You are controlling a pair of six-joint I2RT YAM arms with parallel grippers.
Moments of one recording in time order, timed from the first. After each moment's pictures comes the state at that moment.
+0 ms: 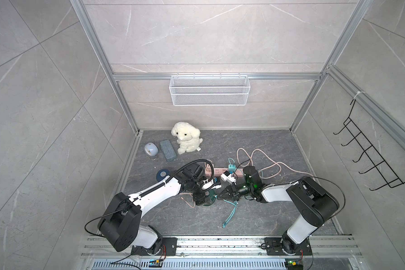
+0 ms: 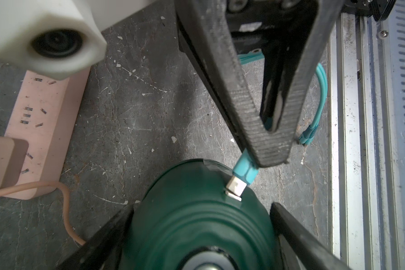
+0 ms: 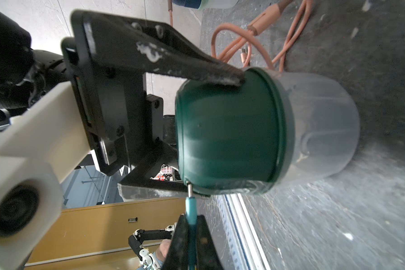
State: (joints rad) left arm -0.70 1.43 0.90 -0.59 0.47 0.69; right arm 0.57 1.68 0.58 0.58 -1.21 1.00
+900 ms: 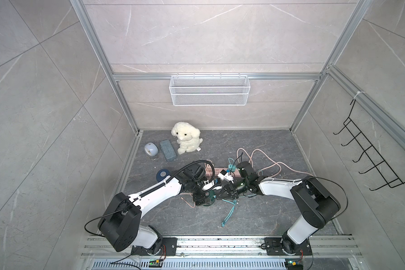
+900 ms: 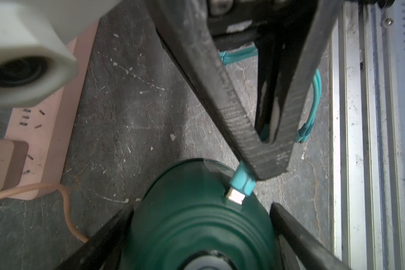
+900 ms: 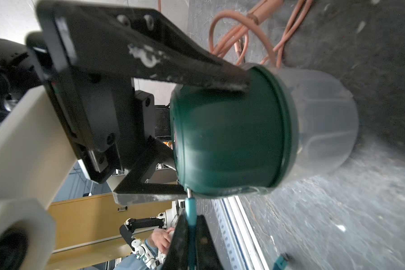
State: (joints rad) left arm -0.72 1.43 0.91 -0.62 0.44 0.72; right arm 0.58 1.69 0.76 0.12 -1.23 0.71
